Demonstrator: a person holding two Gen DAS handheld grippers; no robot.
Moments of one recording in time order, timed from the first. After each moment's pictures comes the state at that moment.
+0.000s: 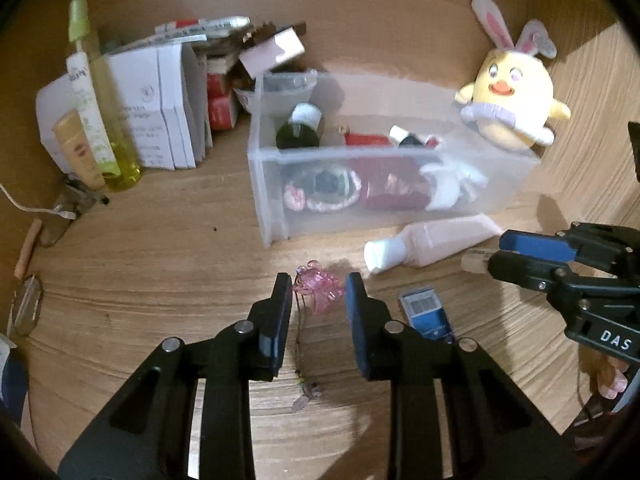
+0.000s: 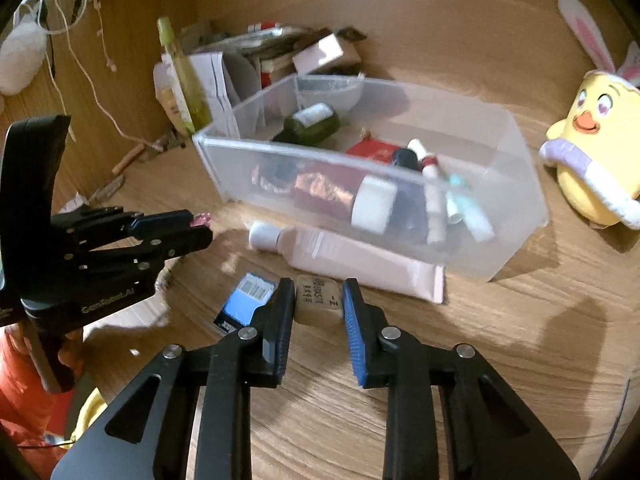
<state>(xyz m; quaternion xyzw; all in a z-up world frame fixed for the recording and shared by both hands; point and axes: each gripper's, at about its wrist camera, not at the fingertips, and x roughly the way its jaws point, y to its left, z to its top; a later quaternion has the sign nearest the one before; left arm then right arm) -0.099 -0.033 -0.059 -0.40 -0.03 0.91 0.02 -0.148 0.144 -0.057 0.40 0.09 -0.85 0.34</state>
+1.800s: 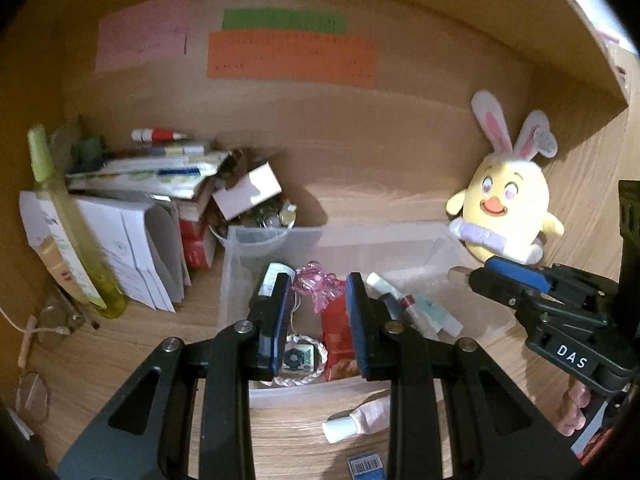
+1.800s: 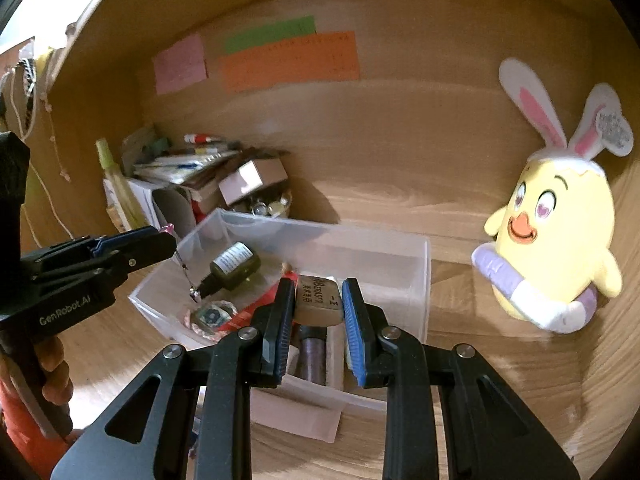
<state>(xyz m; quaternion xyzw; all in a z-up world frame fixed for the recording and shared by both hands) -0.175 -0.019 0.015 -0.31 -0.05 0.95 0.03 -0.230 0.167 0.003 0.31 0.05 -0.91 0.28</state>
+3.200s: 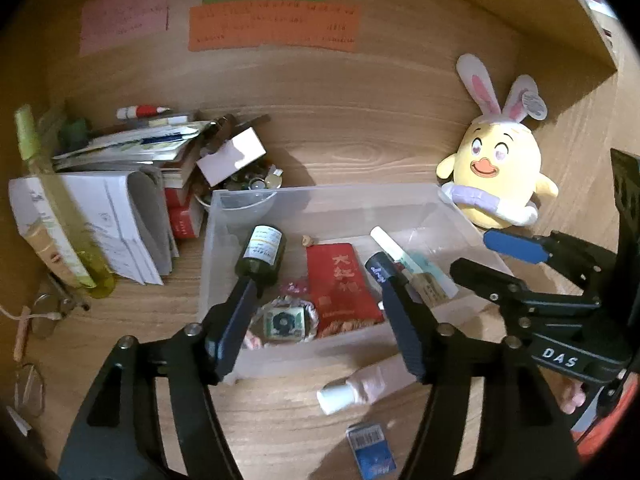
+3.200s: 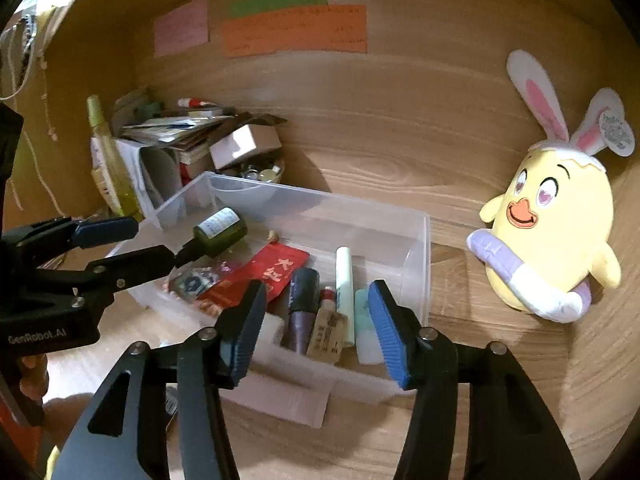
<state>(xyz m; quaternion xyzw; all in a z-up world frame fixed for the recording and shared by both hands) -0.162 -0.011 -0.003 -0.34 -0.03 0.94 0.04 -0.212 0.161 -0.009 0.31 0.10 -0.91 0.27</state>
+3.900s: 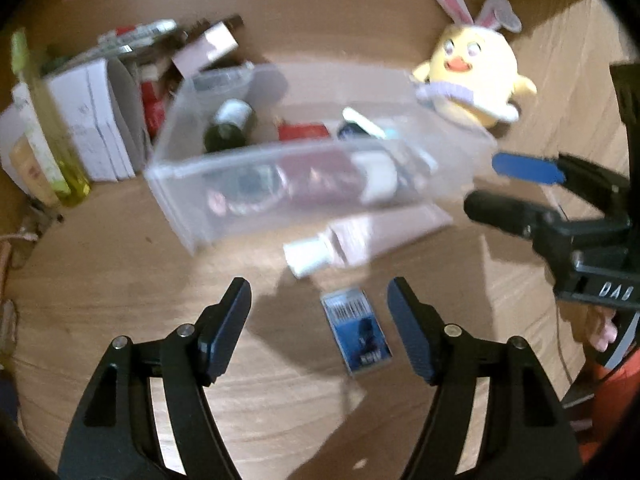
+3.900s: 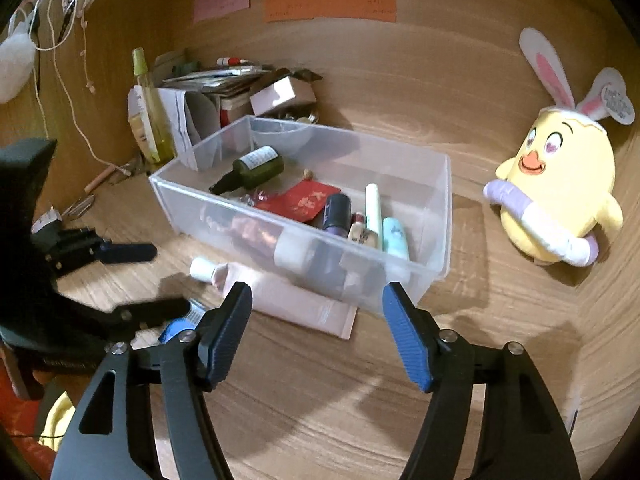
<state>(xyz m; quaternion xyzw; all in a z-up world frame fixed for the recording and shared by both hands) -0.112 0.009 -0.071 -0.44 -0.01 0.89 0.09 -0.169 0.177 -0.036 0.35 0.13 -0.88 0.31</state>
